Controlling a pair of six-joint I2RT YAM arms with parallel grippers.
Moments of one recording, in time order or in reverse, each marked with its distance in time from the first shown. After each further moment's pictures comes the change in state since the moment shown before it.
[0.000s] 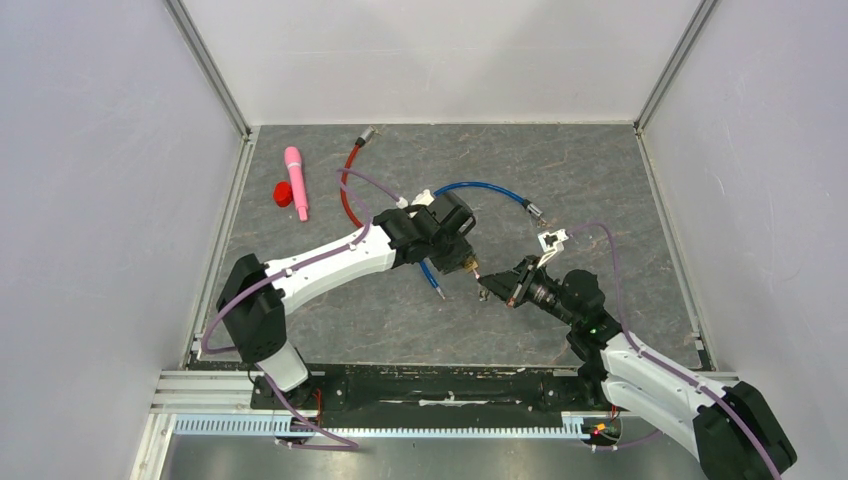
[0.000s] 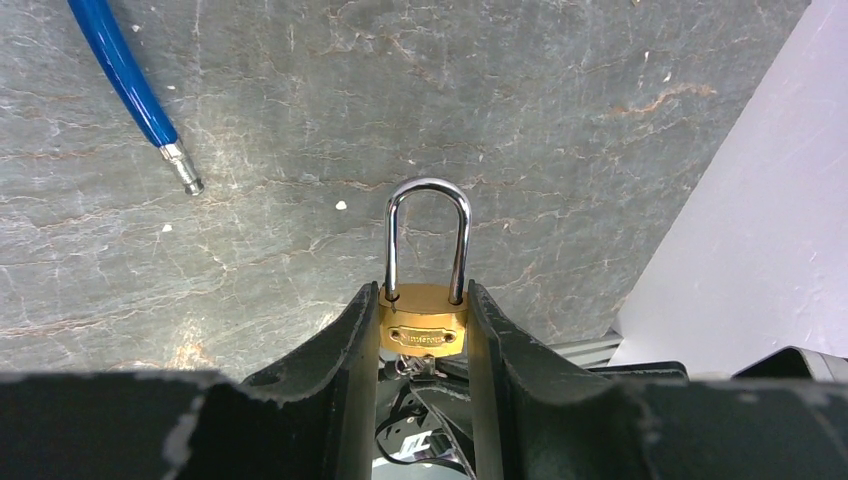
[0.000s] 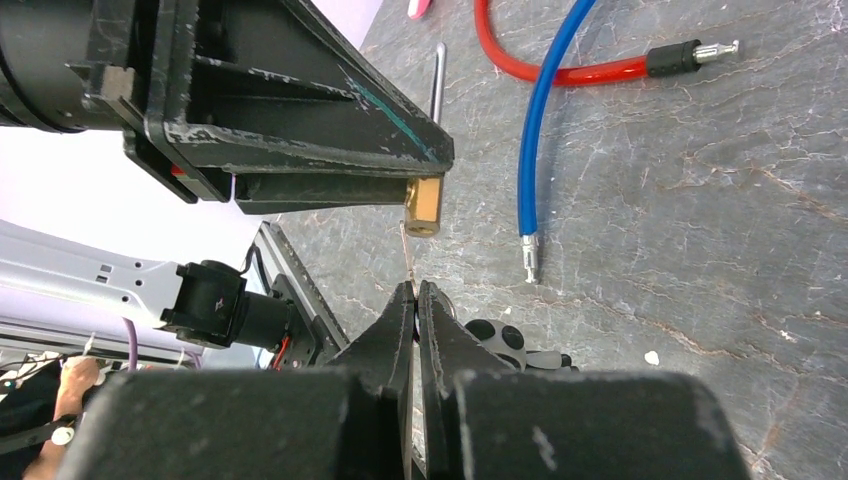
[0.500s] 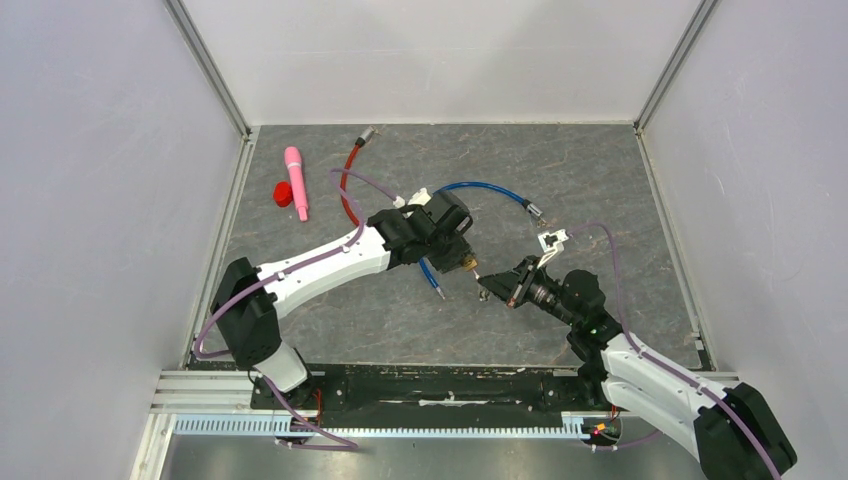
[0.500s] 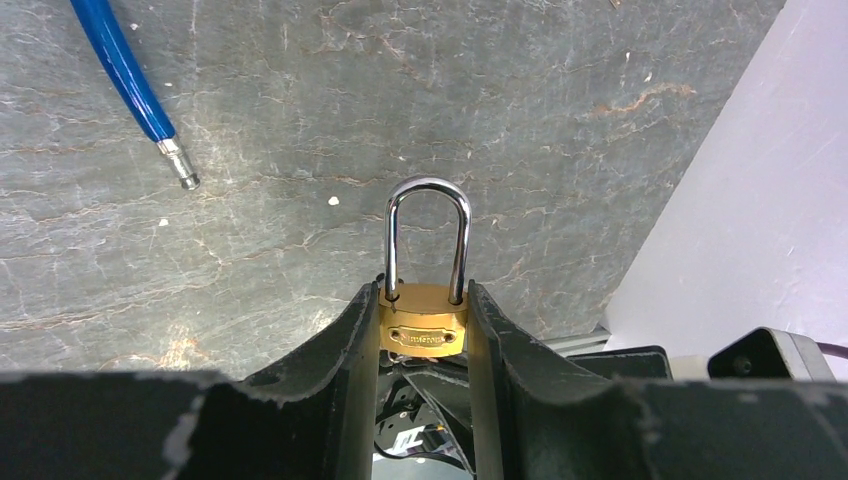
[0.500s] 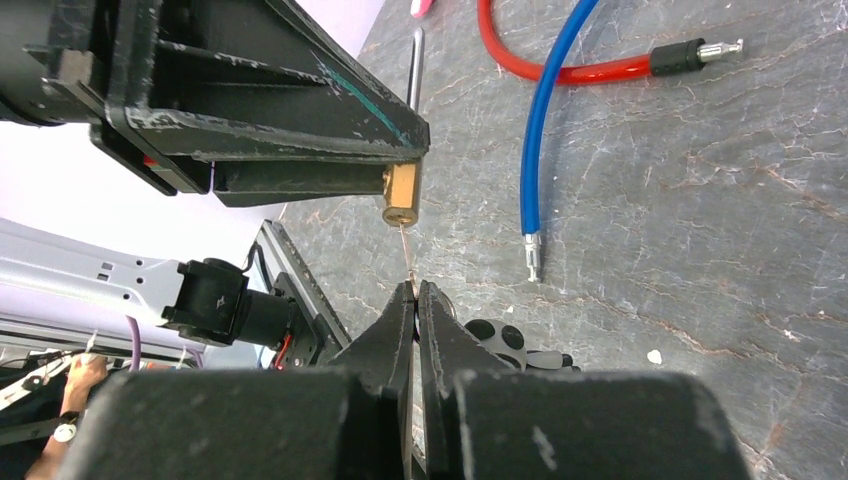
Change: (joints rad) left arm 0.000 -0.034 -0.005 0.000 -0.011 -0.007; right arm 0.001 -0.005 0.000 -0.011 -0.005 -0.001
